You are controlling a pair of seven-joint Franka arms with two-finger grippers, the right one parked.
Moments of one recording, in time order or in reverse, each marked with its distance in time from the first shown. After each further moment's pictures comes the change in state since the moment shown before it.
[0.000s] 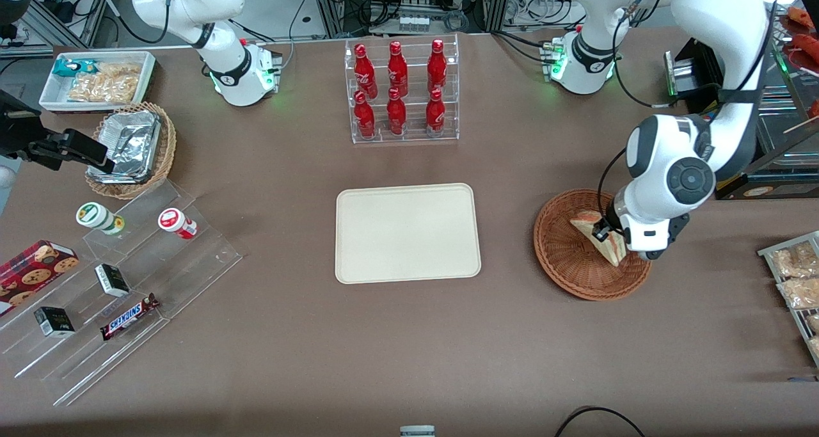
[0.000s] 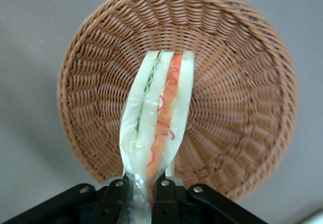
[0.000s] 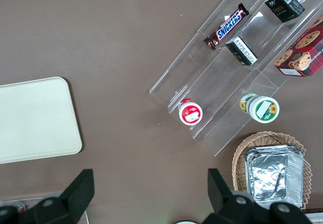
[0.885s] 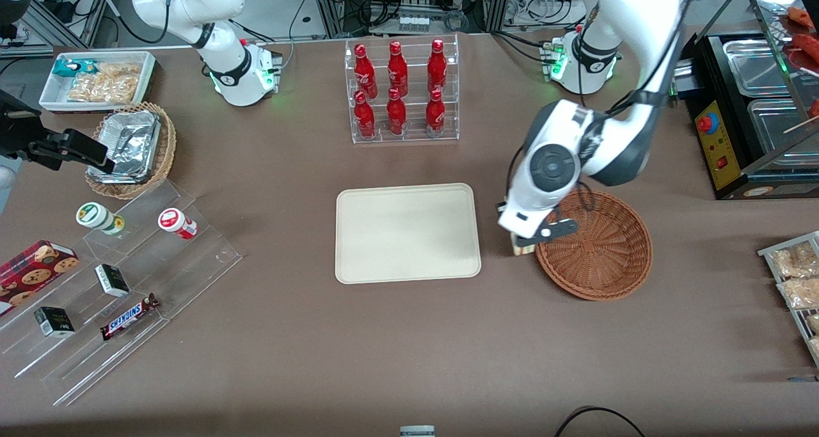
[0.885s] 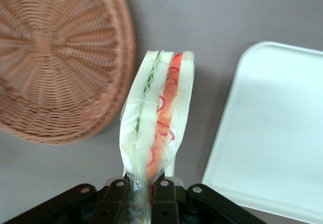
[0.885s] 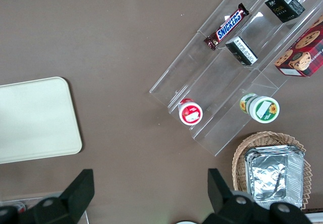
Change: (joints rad) arm -0.340 0.145 -0.024 0.199 -0.001 -0.093 0.174
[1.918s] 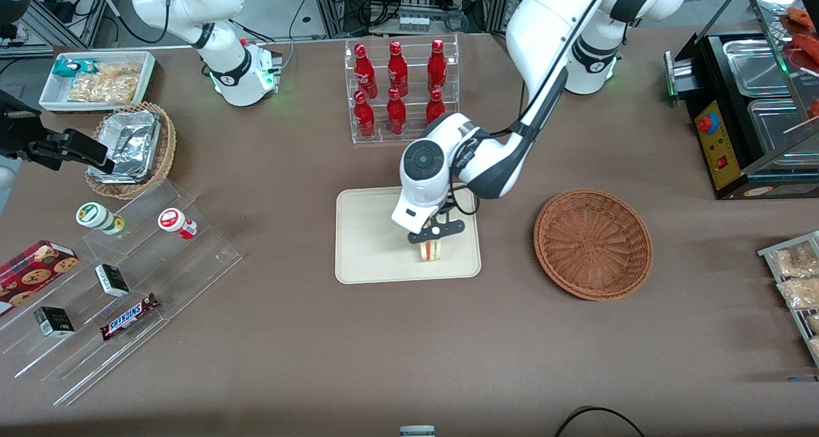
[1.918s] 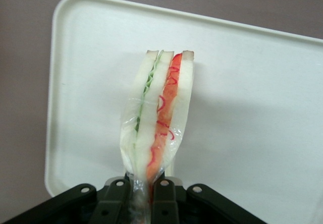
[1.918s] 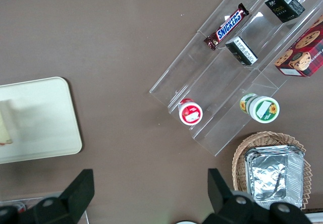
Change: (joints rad) arm -0.258 0.312 -0.001 0.316 -0.007 0.151 -0.267
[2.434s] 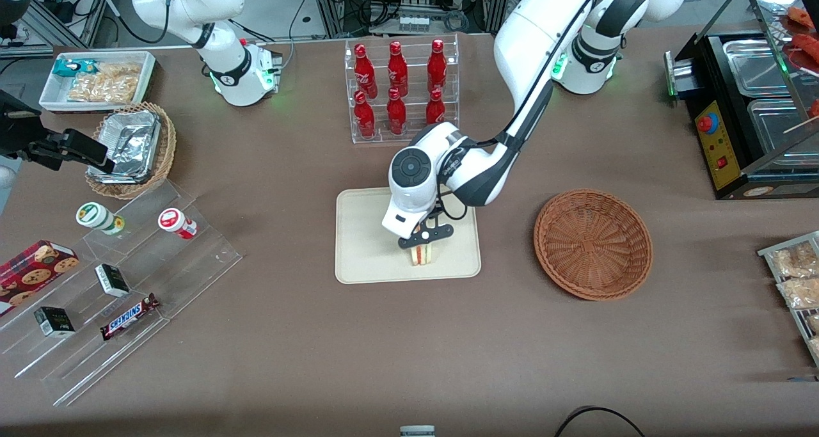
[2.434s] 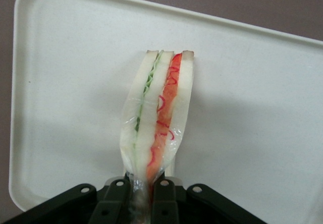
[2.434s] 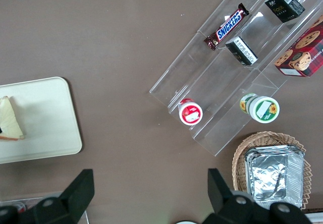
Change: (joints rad) arm -0.013 0.080 -0.007 0.079 0.000 0.010 -0.029
